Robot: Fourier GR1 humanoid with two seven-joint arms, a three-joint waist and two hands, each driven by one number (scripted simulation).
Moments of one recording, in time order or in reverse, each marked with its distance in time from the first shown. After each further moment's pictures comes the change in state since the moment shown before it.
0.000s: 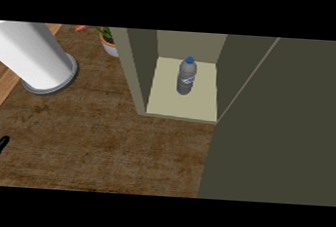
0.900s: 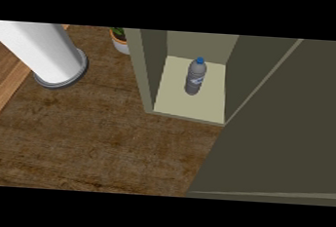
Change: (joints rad) left arm 0.110 0.081 0.134 0.026 0.060 -0.163 -0.051; right arm -0.441 0.193 0.221 0.045 0.112 -0.345 0.291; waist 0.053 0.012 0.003
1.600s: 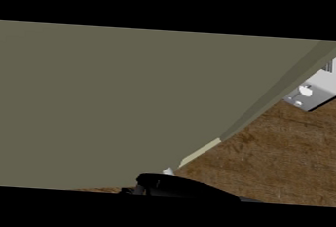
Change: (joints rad) left arm 0.086 0.044 0.118 0.043 0.051 -0.160 -0.039; right arm -0.536 0.252 0.098 0.291 -0.122 -0.170 0.252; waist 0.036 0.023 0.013
